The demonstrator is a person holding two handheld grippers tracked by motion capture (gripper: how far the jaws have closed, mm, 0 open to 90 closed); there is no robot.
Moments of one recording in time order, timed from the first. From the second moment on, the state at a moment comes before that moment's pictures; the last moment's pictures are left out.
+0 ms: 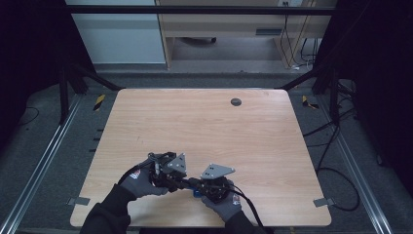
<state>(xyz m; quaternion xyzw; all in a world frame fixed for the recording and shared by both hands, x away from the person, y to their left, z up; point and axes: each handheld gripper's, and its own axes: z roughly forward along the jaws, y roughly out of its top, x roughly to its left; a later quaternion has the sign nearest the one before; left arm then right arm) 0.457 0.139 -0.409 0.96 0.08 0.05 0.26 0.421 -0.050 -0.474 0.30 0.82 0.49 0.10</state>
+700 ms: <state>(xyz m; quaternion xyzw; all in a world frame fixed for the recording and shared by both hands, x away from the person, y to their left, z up) 0.452 0.207 -0.391 0.89 0.22 0.14 0.37 0.421 -0.051 -0.472 0.29 0.82 0.48 0.10</state>
